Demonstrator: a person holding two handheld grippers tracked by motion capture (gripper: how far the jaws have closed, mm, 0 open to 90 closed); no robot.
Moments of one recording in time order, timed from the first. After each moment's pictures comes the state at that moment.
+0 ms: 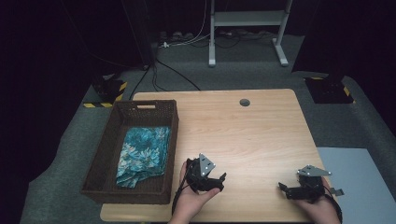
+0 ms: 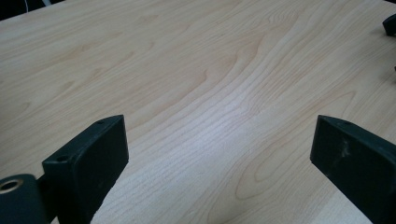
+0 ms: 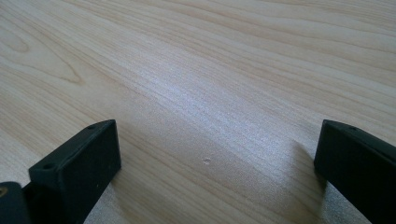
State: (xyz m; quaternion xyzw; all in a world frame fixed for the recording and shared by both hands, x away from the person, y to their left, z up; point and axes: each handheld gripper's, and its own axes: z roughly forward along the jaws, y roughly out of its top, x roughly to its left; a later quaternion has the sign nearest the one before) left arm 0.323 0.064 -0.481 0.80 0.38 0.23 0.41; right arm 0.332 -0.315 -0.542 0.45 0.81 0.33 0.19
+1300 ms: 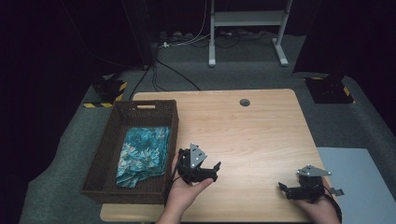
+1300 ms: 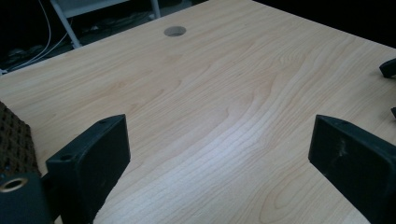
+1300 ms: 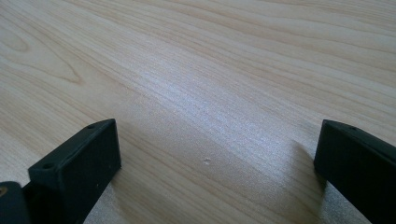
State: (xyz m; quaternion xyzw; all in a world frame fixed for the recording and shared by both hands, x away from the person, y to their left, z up) left arm 0.330 0.088 -0.441 0.78 0.38 0.25 0.44; right arm 0.332 -0.315 -0.542 0.45 0.81 0.33 0.19
